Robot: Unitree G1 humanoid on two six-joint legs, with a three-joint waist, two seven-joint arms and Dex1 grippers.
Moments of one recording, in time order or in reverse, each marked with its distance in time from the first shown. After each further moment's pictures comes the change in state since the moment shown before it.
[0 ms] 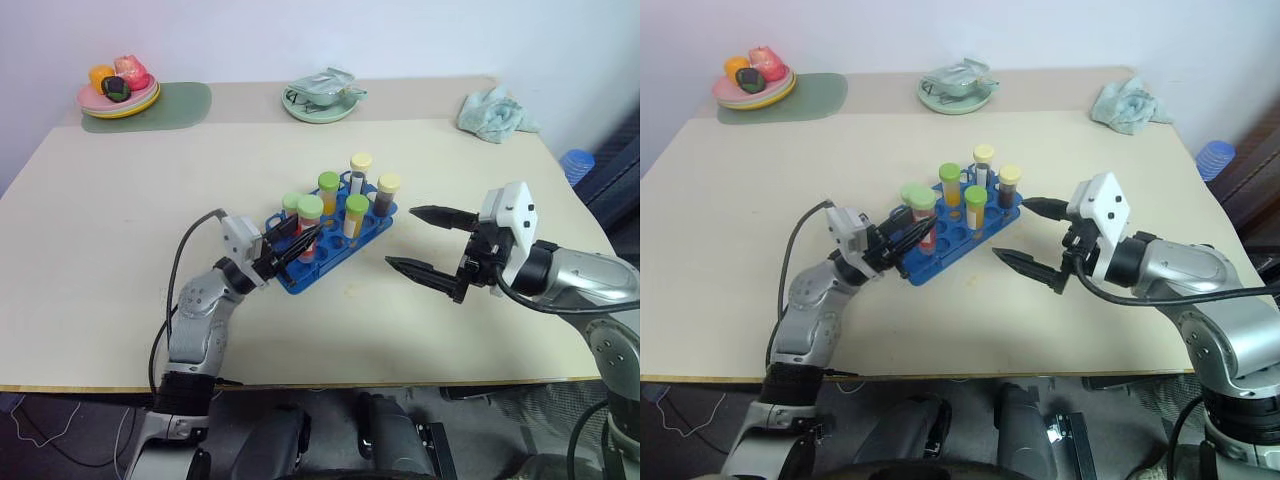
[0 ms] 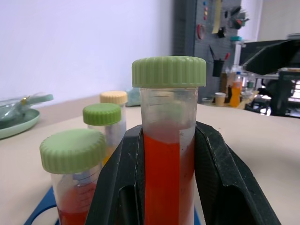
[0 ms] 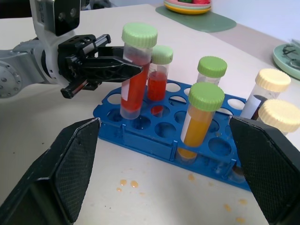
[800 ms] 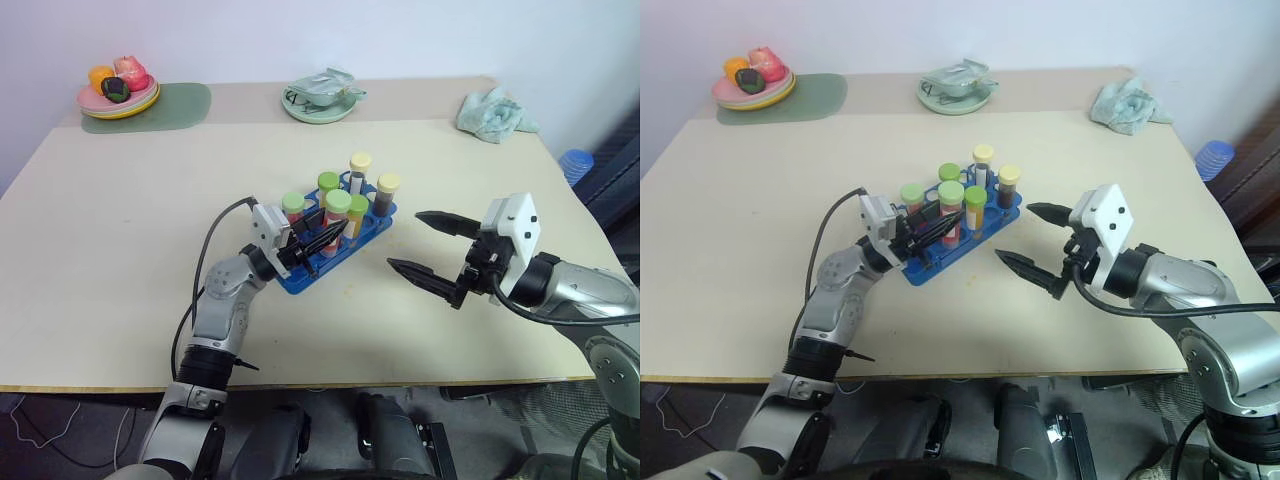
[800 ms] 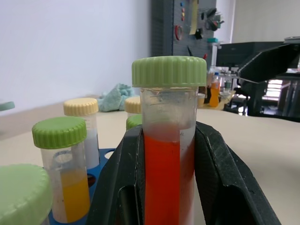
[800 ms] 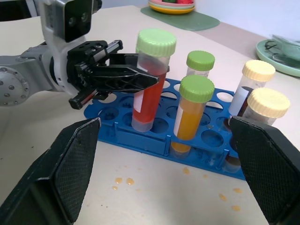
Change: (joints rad) left arm -0.130 -0.022 -0.071 0.152 0.003 -0.027 -0.057; right arm 0.070 0.009 -0.004 -0.040 0.012 -0.036 -0.092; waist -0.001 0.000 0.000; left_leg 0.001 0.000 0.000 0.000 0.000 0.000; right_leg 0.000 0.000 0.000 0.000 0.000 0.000
